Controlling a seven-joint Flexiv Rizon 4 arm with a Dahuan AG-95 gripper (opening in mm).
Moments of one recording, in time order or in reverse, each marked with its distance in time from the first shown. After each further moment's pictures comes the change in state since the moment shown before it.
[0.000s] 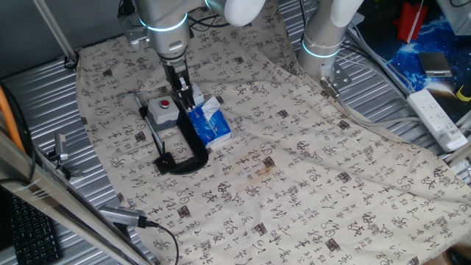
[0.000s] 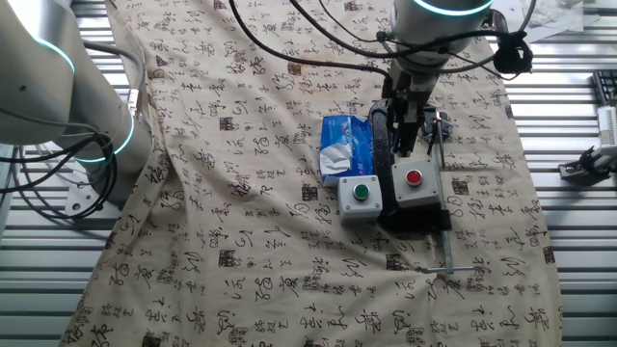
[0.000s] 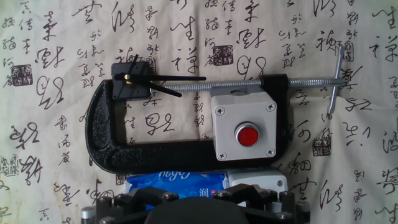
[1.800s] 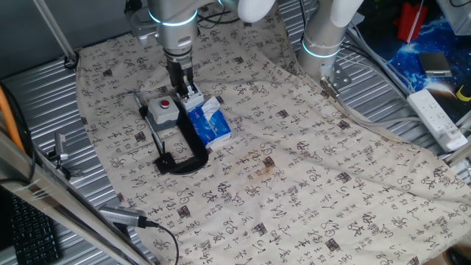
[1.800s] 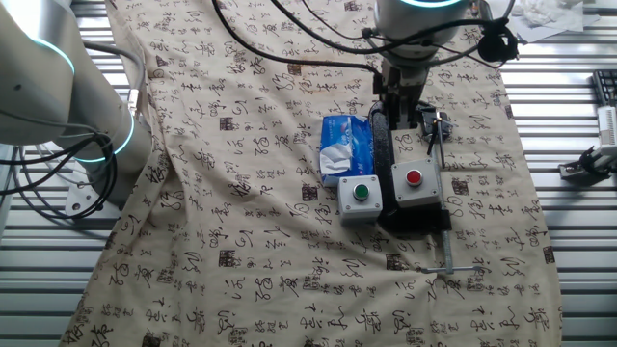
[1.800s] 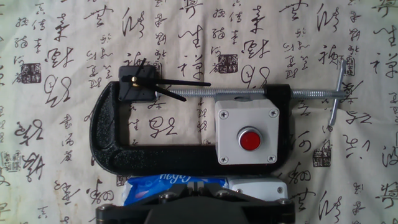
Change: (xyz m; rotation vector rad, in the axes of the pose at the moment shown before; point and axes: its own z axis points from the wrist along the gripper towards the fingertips) arm 0.005 0.004 -0.008 0.002 -0.061 -0.040
